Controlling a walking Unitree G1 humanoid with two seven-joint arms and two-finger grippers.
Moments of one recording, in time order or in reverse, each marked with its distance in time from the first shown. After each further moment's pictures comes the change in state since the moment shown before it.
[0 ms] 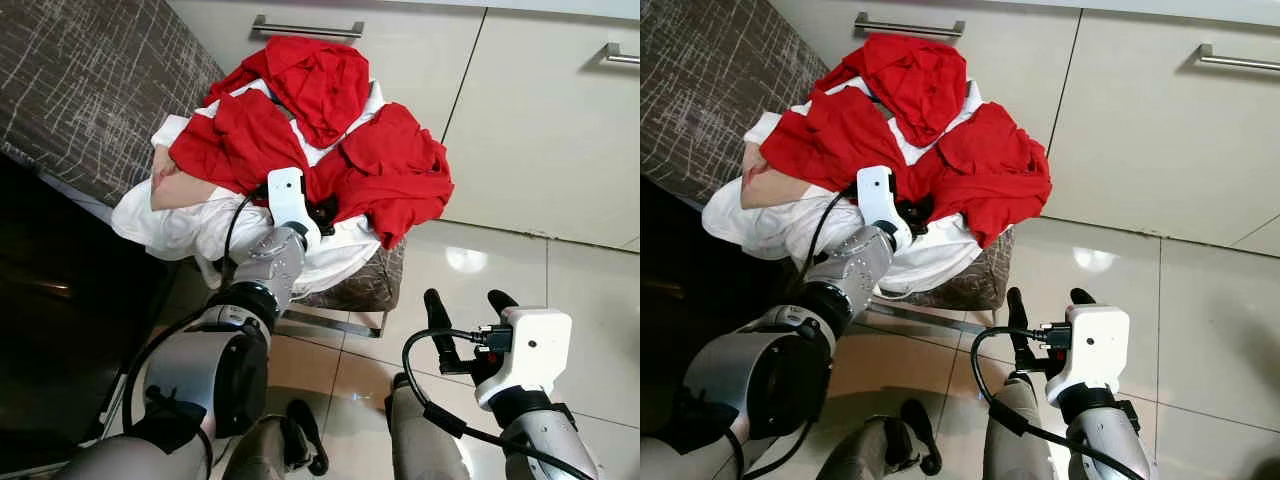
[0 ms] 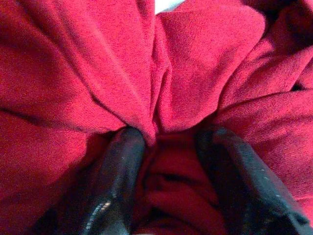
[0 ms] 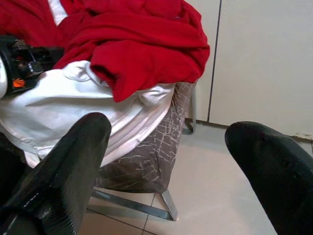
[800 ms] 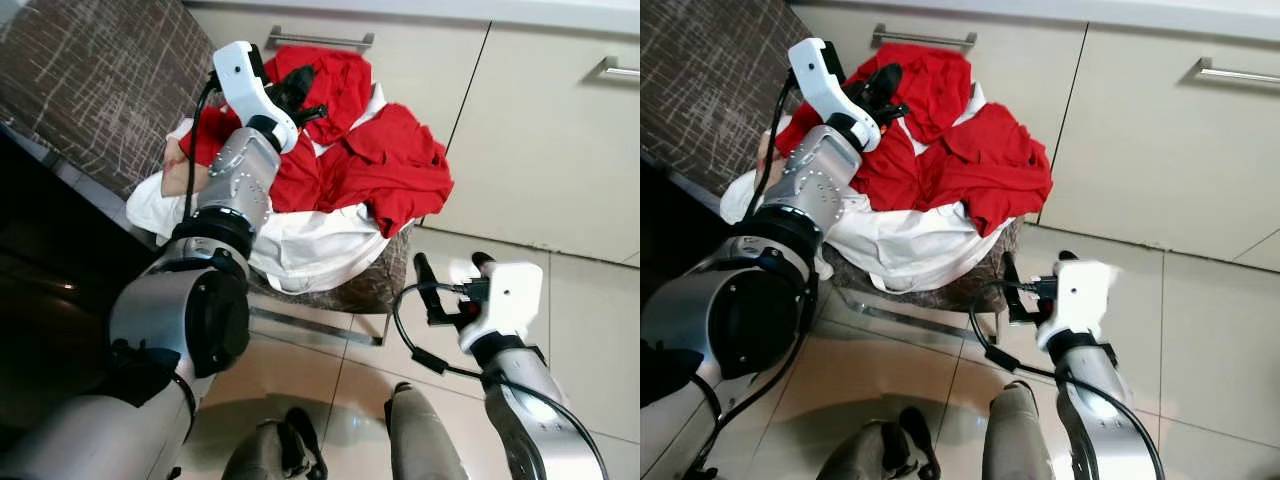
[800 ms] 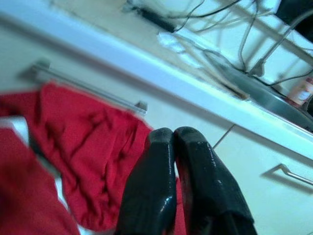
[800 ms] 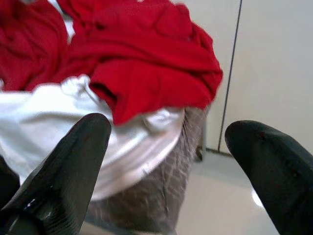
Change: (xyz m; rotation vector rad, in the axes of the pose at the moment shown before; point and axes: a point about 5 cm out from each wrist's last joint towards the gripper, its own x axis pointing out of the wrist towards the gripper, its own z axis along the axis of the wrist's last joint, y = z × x) left arm -0.010 -0.010 0.141 0.007 -0.457 -0.219; right arm 0.063 -0.005 0.003 -0.023 -0.070 0.048
